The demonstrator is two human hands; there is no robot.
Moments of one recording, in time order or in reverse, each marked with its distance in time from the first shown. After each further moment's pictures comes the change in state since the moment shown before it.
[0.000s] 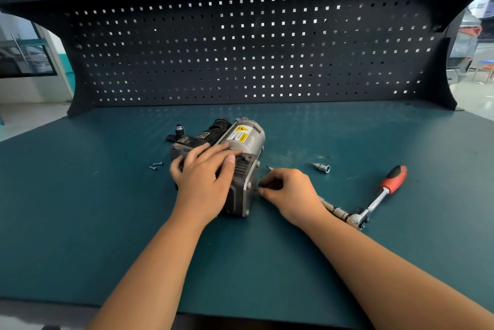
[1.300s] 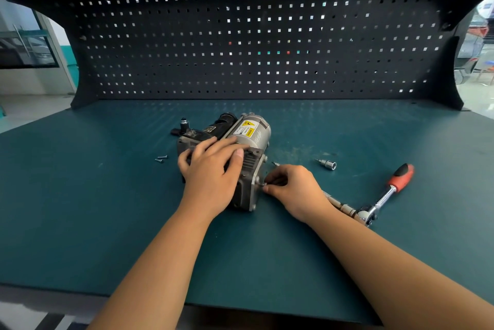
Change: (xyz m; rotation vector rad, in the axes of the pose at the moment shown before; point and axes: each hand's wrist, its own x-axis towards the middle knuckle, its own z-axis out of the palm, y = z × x) left_hand 0.001 -0.001 0.001 -0.012 -0.006 0.002; right_hand 0.004 0.001 0.003 -0.034 -0.031 0.019
